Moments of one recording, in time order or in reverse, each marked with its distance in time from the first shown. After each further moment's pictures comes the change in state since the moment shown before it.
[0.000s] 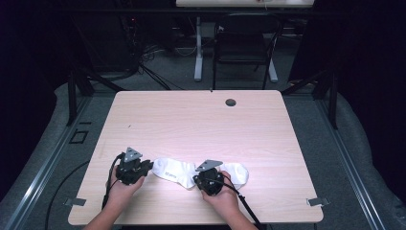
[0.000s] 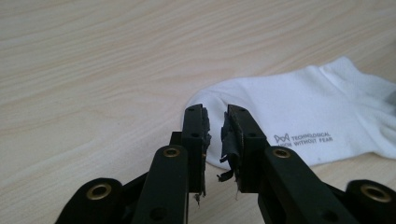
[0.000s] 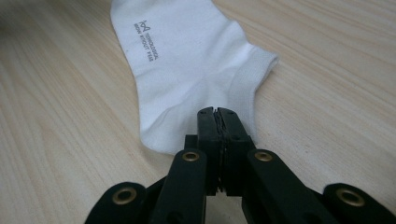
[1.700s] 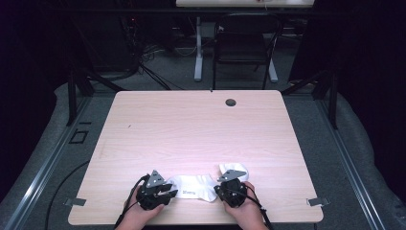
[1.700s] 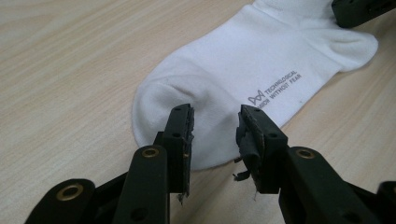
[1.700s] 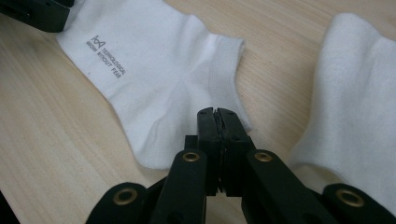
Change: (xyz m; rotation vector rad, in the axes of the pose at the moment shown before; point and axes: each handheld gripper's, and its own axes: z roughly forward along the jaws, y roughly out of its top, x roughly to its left) left arm -0.080 -0.036 0.008 0.093 -0.225 0.141; right arm -0.016 -0.044 -0.054 0.062 -0.048 0.042
